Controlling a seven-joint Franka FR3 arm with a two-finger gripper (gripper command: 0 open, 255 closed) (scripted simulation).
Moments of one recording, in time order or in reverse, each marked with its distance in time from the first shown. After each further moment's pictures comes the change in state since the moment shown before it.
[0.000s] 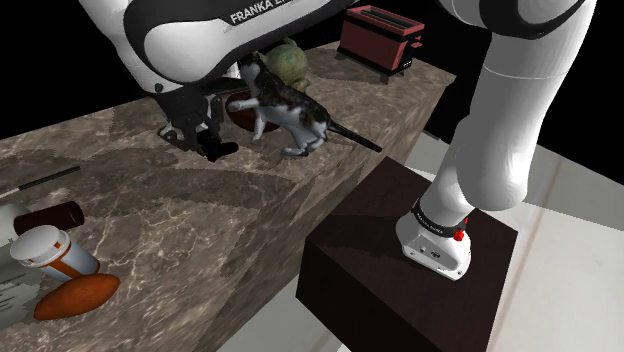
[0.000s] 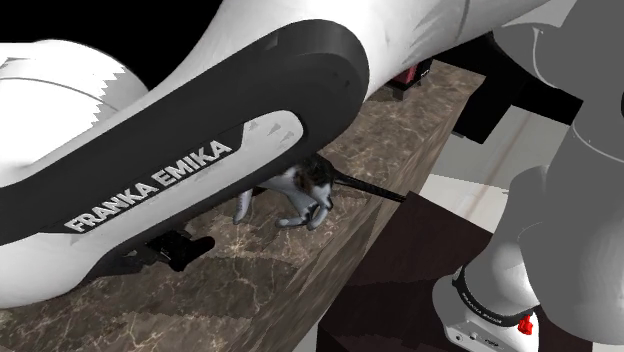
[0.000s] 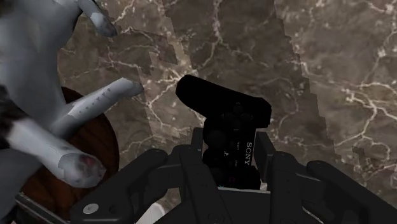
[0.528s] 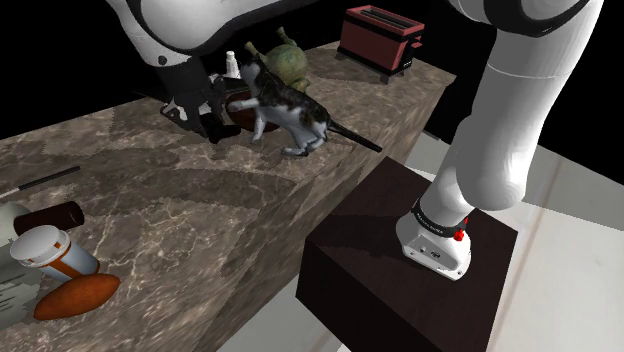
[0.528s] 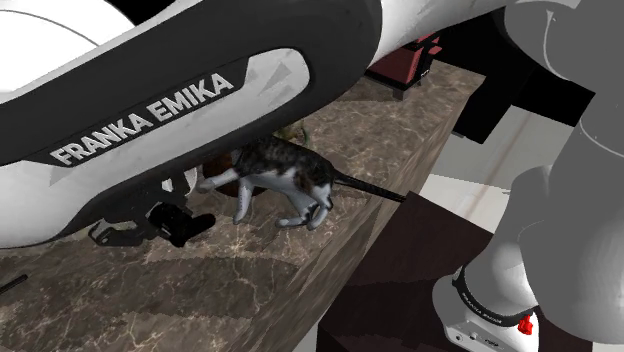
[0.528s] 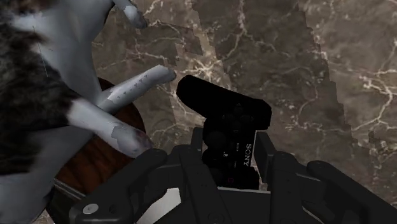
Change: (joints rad) arm -0.030 -0.028 -0.015 0.037 0.009 -0.055 -0.059
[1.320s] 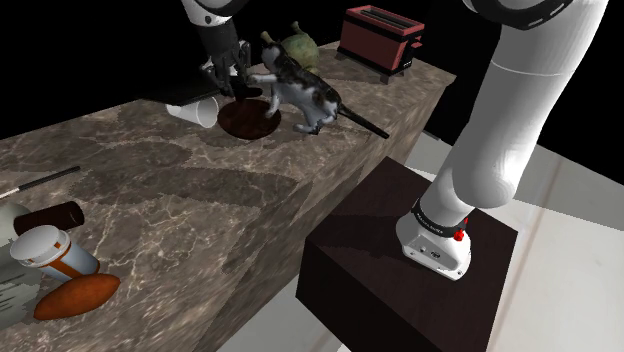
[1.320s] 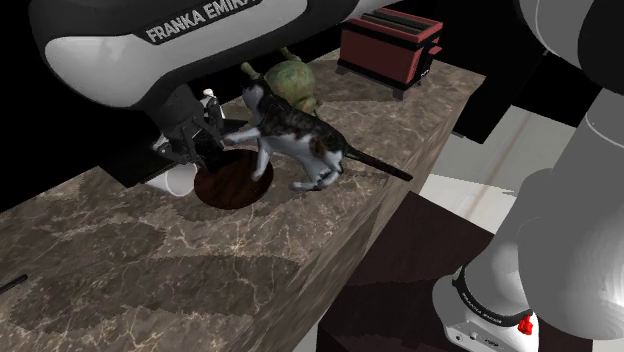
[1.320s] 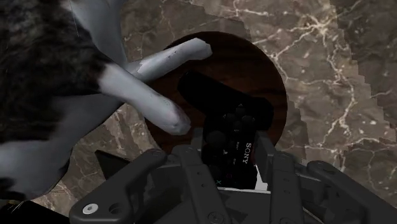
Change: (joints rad) arm -0.157 -0.028 -0.096 -0.002 0.001 0.029 -0.259
